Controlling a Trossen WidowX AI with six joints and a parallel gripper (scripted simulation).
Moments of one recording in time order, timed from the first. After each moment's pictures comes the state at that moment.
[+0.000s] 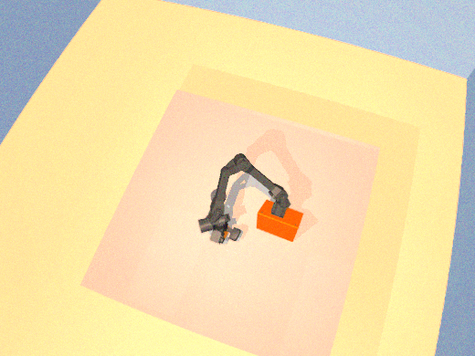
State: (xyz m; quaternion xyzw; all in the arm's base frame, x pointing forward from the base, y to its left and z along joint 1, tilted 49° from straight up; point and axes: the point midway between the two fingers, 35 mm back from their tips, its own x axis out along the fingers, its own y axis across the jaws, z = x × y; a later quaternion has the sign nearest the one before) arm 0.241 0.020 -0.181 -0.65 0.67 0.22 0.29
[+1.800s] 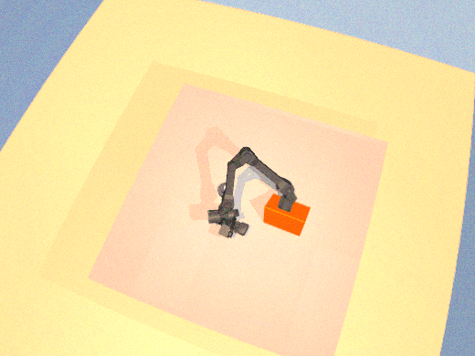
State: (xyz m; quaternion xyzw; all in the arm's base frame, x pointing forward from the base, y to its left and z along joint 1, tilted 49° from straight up) arm 0.239 -0.008 -0.200 -0.64 0.66 0.24 0.30
